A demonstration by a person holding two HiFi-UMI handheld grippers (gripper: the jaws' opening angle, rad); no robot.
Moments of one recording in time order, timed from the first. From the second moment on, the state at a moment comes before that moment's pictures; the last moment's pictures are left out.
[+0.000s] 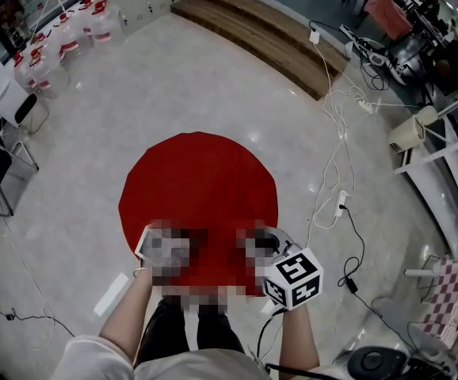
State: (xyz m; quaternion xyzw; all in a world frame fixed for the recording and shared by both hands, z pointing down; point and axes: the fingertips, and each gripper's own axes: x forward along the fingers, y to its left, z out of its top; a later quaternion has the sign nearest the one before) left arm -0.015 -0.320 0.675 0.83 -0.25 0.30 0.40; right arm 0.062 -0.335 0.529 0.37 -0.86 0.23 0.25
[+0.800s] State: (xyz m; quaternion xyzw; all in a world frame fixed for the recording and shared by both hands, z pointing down) left arm -0.076 -0.303 0.576 0.84 -0.38 0.22 0.33; right arm 0.020 -0.332 0.584 0.22 -0.88 0.16 0.39
